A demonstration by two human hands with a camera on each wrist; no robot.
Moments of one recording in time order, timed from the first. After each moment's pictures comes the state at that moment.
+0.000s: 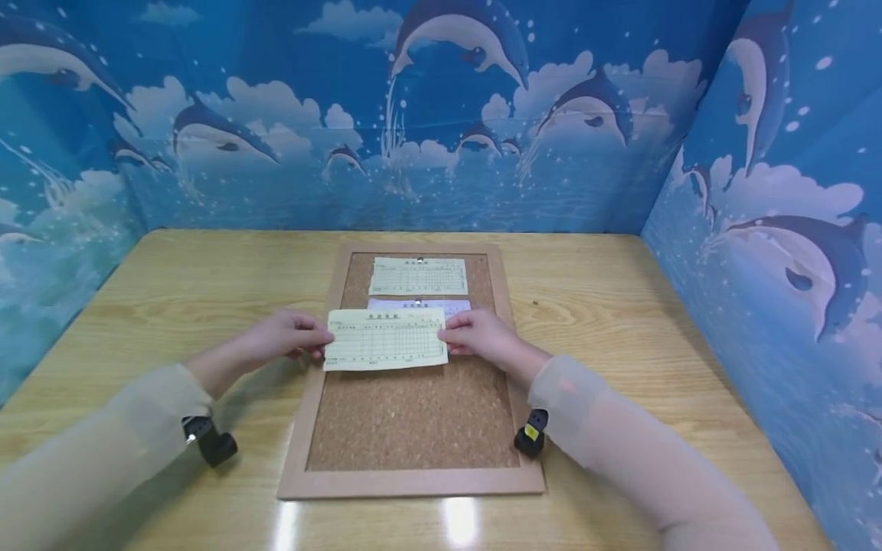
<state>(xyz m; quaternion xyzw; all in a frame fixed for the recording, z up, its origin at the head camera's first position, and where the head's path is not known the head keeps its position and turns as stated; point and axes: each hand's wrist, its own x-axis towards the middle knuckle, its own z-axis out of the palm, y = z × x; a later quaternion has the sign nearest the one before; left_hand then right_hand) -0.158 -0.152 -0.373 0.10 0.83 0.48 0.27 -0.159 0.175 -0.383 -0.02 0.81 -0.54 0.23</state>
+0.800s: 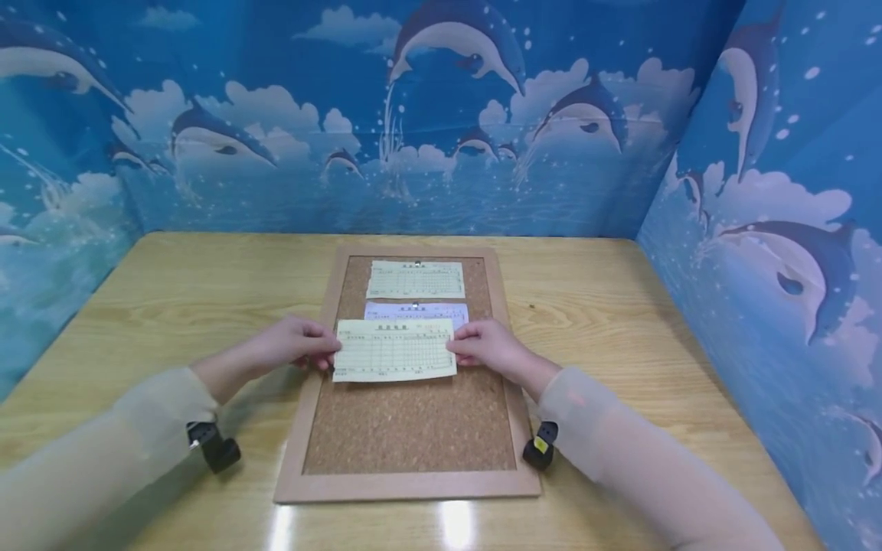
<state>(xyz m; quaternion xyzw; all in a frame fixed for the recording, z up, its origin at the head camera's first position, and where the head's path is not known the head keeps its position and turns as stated) -0.153 -0.139 -0.372 0.10 0.83 0.47 0.29 -0.147 0.190 -0.384 -0.03 0.81 -0.53 0.23</state>
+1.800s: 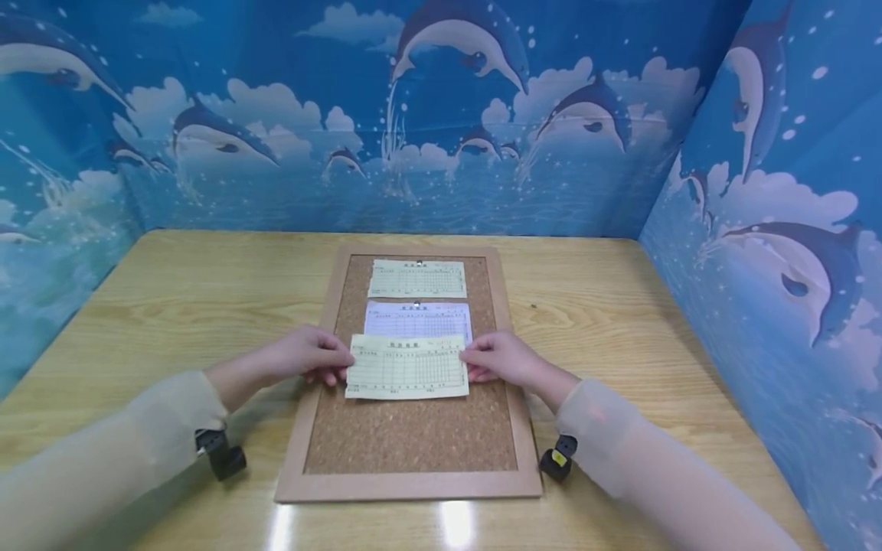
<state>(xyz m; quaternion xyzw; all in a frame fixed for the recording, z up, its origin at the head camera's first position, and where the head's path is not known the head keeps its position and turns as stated) -0.140 -0.119 -0.369 0.11 0.83 0.45 0.31 -0.132 0.209 -0.379 -0.06 0.83 -0.49 0.27</state>
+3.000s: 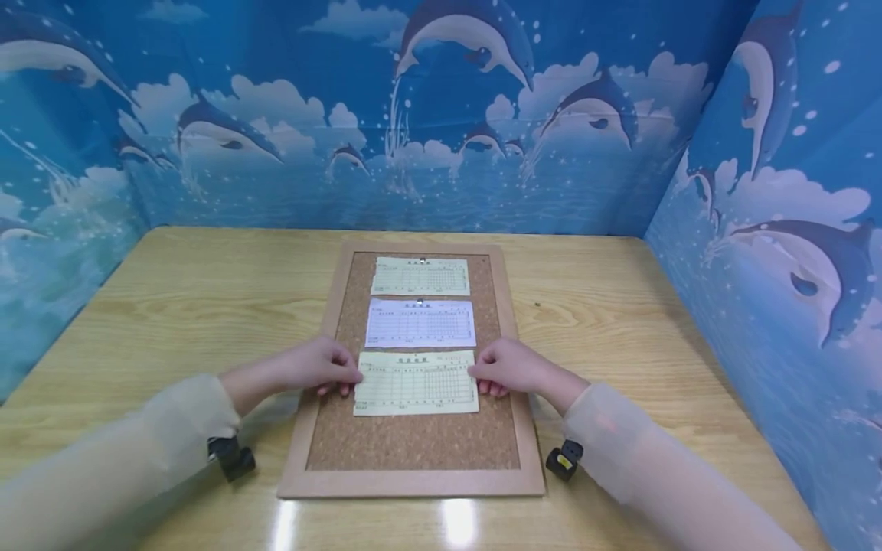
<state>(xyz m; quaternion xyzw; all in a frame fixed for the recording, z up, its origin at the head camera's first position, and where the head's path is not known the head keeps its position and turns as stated) -0.129 -0.108 -0.378 0.17 0.85 0.39 0.31 -0.124 0.213 -0.373 -0.13 0.87 -0.38 0.29</state>
